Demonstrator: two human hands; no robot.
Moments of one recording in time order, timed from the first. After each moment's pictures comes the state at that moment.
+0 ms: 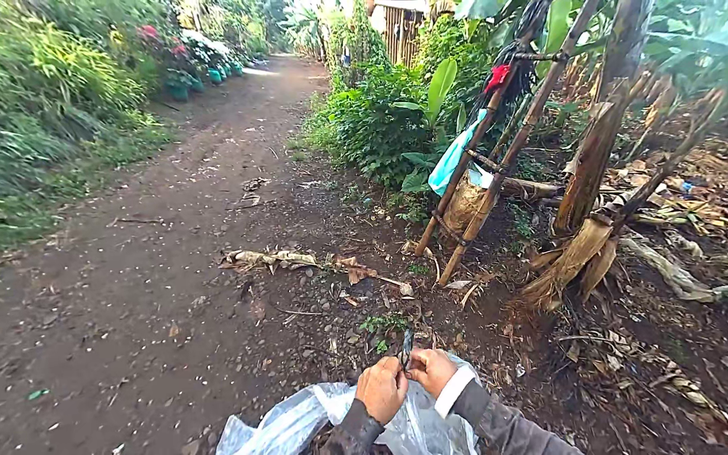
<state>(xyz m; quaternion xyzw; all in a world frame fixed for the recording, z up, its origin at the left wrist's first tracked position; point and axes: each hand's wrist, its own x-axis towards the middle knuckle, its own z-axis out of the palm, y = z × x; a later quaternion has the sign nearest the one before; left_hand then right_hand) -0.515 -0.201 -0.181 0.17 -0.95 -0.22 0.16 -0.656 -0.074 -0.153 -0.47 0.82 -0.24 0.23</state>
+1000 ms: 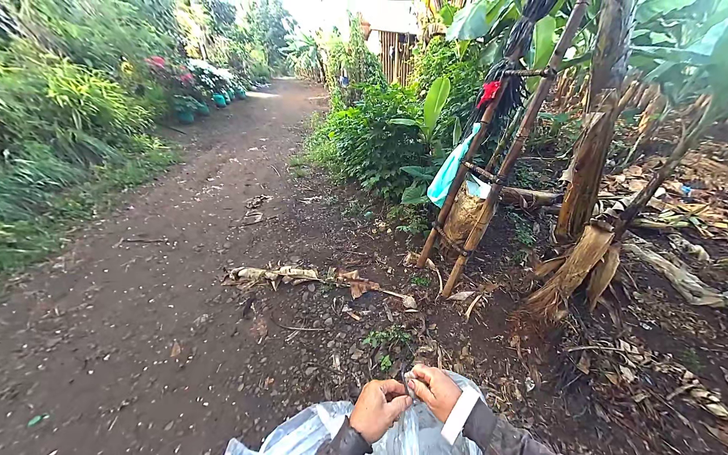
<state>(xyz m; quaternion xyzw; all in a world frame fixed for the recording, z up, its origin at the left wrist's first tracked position) -0.507 -0.230 -0.173 0.14 -0.81 -0.57 0.02 -0.654 -0.069 -0.158 -0.49 0.75 -0.35 0.26</state>
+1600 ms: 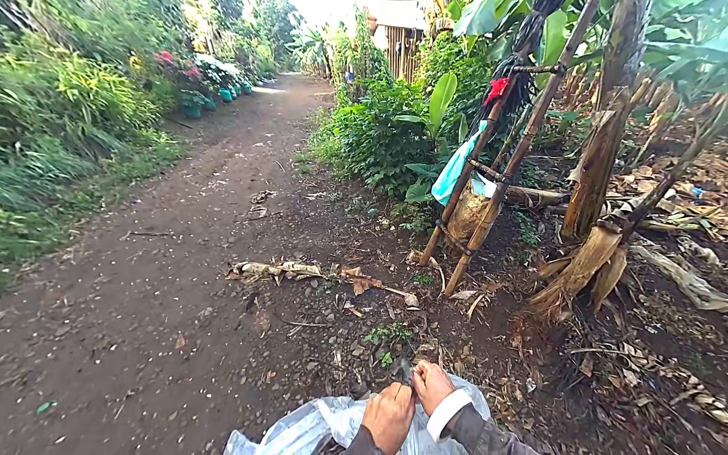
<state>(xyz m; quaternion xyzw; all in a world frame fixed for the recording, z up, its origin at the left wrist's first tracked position) -0.514 -0.187 -0.205 0.09 -0.93 -0.12 0.33 -0.640 -0.092 -0.150 -0.33 0.88 -0.23 0.25</state>
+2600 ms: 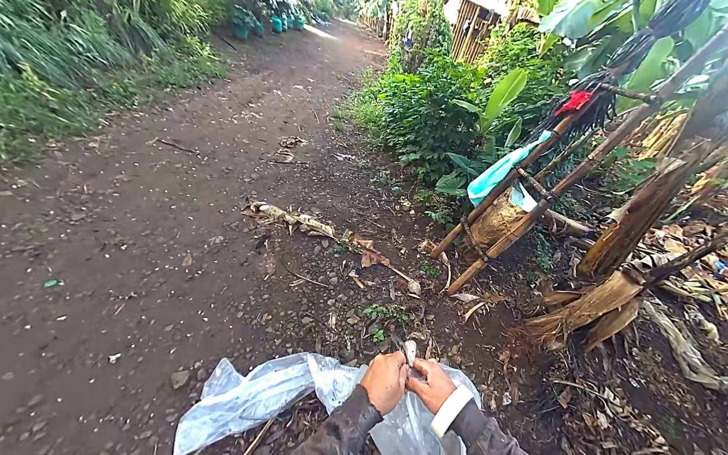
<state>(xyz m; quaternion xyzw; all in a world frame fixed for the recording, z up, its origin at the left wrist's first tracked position) -0.488 -0.248 -0.186 0.22 -0.89 -0.40 0.06 -0.620 -0.121 -0.180 -0.47 0.80 -0.22 0.29</state>
